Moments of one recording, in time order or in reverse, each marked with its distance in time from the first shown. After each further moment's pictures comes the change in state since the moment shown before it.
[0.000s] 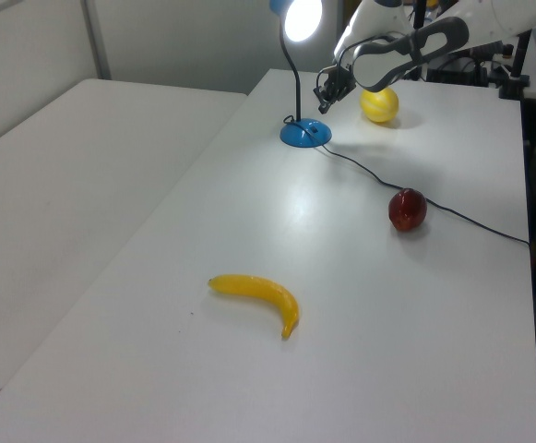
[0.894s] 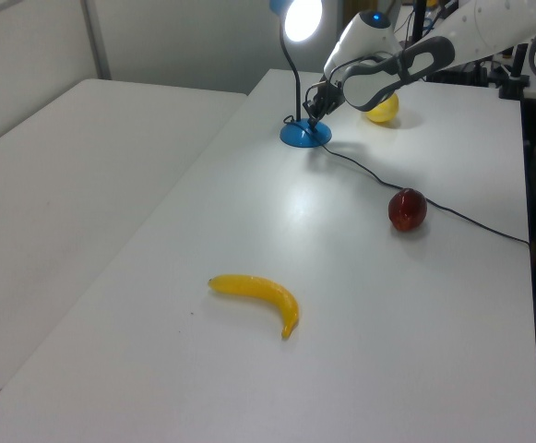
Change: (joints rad) arm 0.016 0.092 0.008 0.061 -0.001 0.048 0.038
